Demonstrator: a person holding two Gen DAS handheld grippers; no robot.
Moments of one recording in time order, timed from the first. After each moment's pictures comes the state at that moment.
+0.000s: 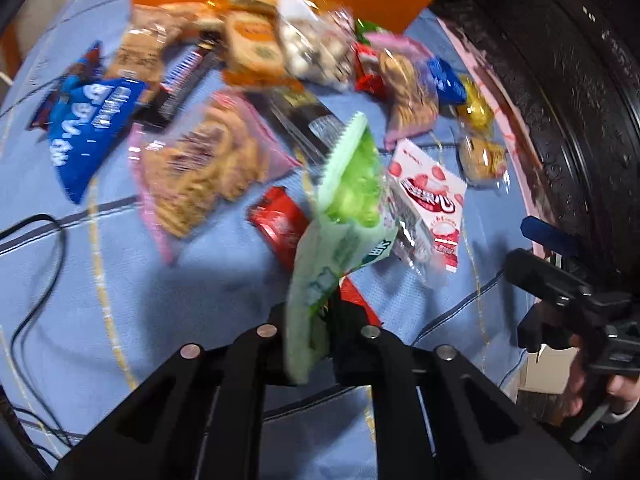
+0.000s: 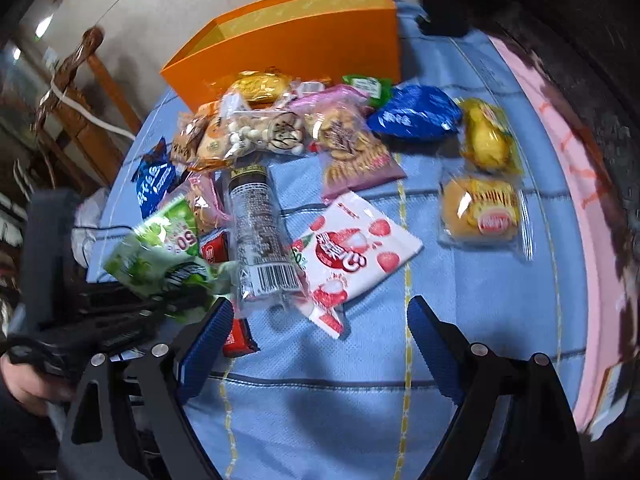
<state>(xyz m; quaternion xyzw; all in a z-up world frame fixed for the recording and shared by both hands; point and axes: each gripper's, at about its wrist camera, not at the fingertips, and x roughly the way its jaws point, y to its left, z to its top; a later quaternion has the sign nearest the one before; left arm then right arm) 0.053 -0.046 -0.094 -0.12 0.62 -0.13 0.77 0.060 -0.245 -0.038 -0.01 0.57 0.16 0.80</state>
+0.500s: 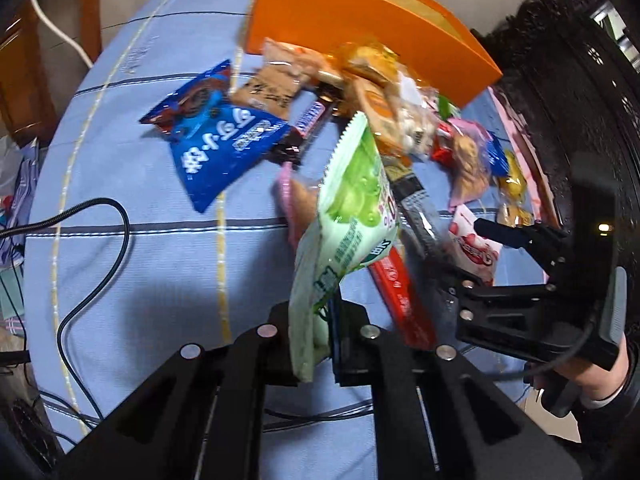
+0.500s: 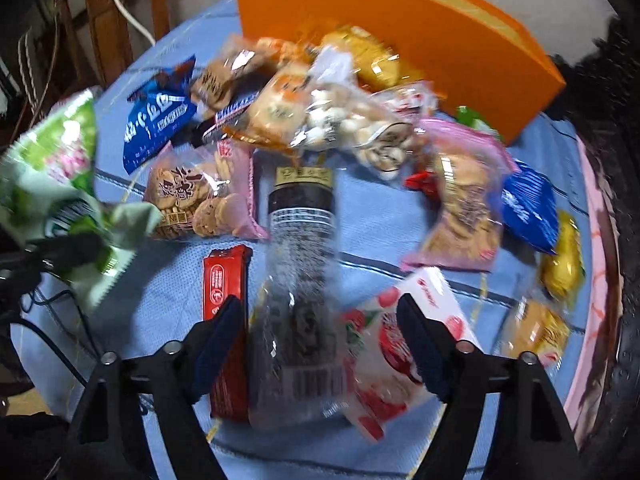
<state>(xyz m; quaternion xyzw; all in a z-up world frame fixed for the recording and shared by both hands) 0.047 0.035 -0.072 -0.16 0.59 -0.05 0.79 0.106 -0.135 -0.086 -0.20 0.59 0.20 0.76</state>
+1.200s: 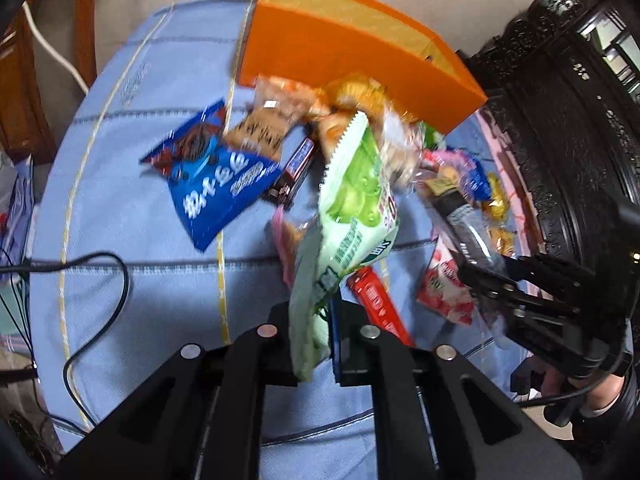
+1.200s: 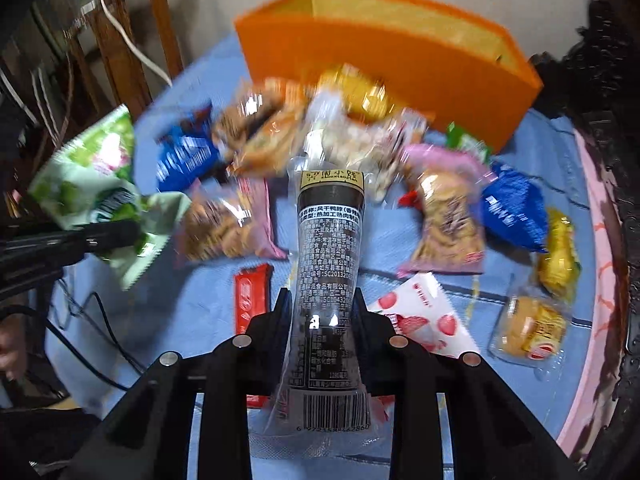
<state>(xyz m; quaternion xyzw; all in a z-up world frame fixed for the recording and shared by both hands) 0.059 0.043 -0.044 -0.17 0.55 -0.07 0.81 0.094 -0.184 -0.020 -0.09 0.55 0.23 0.80</state>
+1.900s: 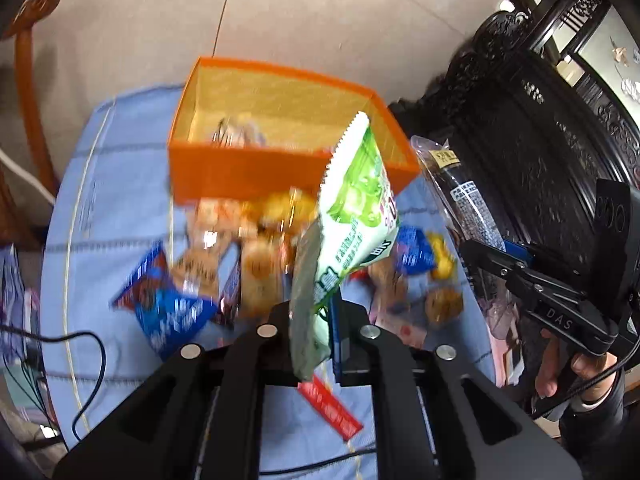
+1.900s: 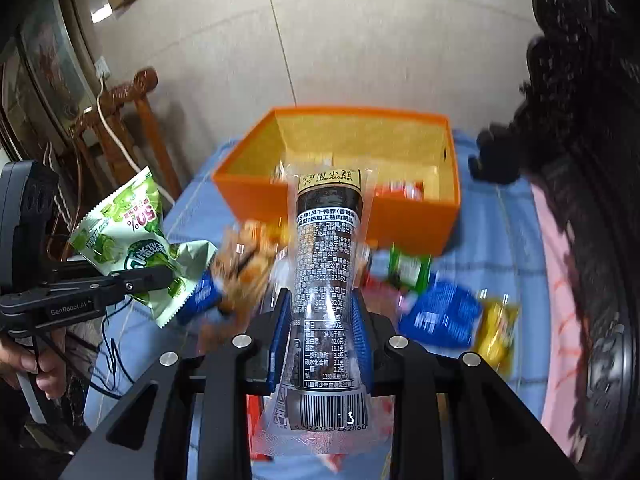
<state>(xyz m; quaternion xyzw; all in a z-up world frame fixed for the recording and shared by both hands) 0.139 0.013 0.044 -0.14 0.49 -0.13 0.85 0.170 -0.209 0.074 -0.03 0.45 0.23 0.86</state>
